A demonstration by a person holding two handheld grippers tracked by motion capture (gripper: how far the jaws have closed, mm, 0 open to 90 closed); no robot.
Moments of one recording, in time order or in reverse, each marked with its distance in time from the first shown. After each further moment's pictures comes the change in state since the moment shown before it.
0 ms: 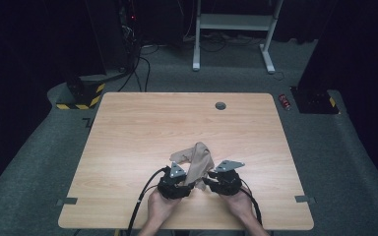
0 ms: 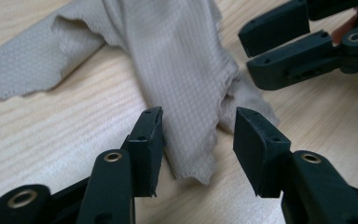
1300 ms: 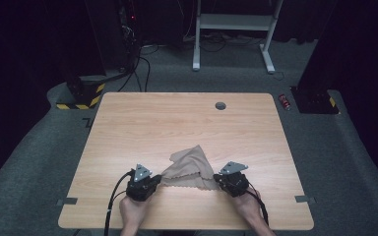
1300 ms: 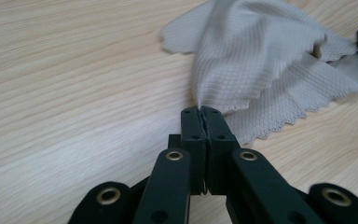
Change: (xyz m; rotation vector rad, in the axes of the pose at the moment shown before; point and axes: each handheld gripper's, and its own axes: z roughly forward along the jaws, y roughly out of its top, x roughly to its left) left arm 0.057 -0.044 -0.063 -0.095 0.164 -0.115; right arm -0.007 -0.009 -0.017 0.049 -0.119 -0.065
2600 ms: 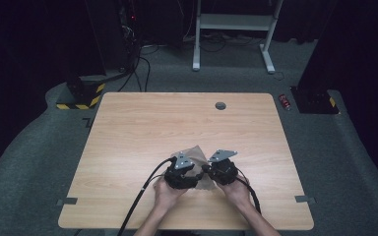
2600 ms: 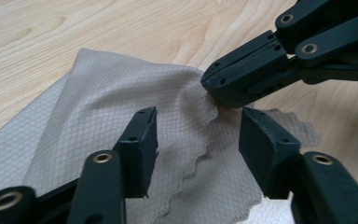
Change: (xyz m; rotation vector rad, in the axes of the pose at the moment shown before) left arm -0.072 0.062 0.077 0.002 -0.242 0.188; right arm 0.003 0.048 0.010 -0.026 0.092 -0.019
